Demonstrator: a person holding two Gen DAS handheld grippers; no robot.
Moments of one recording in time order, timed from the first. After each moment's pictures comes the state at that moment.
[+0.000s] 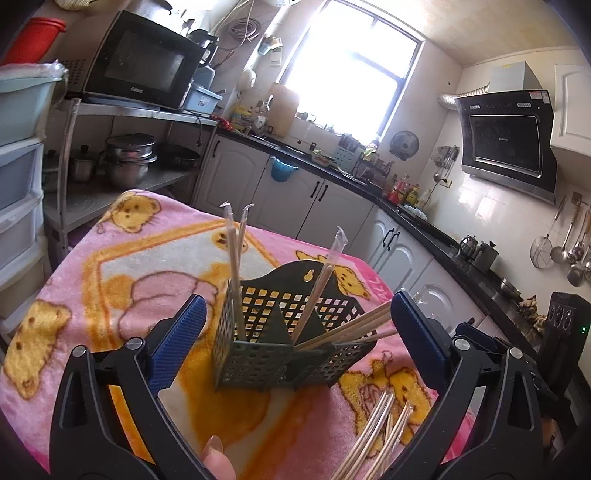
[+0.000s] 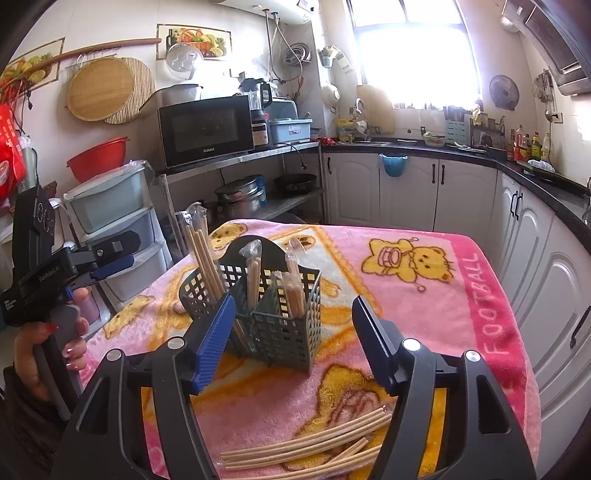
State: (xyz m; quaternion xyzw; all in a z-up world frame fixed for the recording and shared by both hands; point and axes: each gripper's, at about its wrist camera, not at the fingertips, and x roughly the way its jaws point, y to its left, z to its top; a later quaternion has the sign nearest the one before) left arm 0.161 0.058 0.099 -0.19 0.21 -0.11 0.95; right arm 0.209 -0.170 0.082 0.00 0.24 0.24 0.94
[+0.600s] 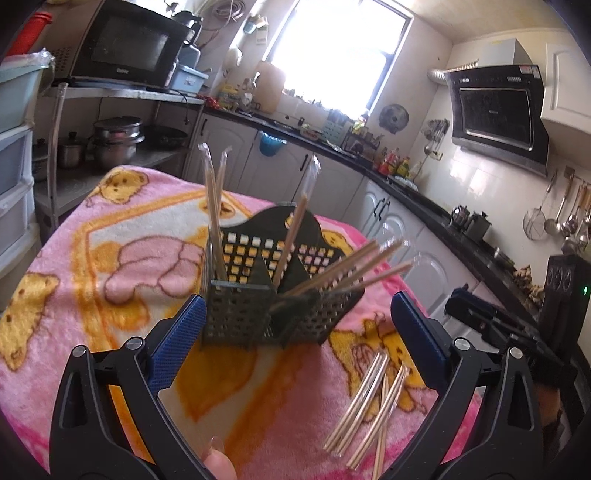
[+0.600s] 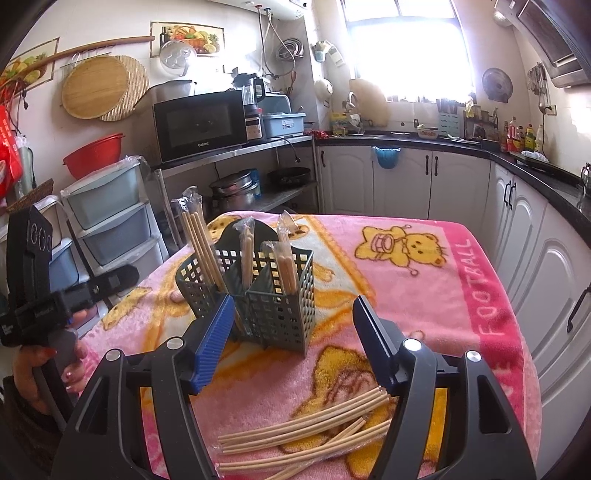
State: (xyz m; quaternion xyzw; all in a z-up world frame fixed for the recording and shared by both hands) left arm 0.146 0.031 0.071 -0.17 0.25 -0.14 0.94; right arm 0.196 -0.180 0.070 0.00 0.25 0.23 0.94
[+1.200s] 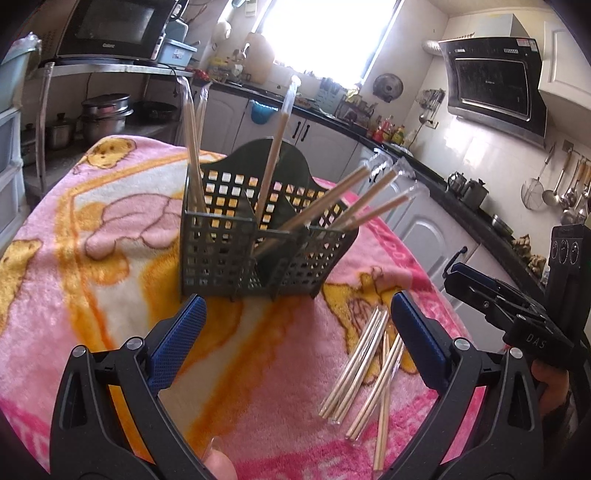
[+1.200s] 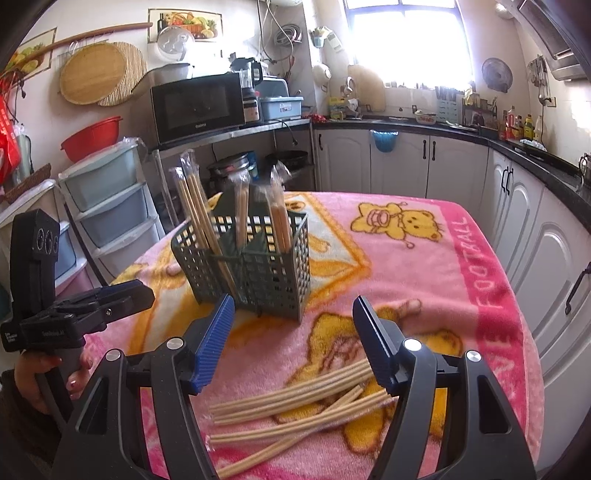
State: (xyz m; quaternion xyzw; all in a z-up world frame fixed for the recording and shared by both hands) left arm 0.139 0.008 0.035 -0.15 0.30 -0.16 0.93; right arm 0.184 -0.186 0.041 -0.01 0.28 0.22 0.93
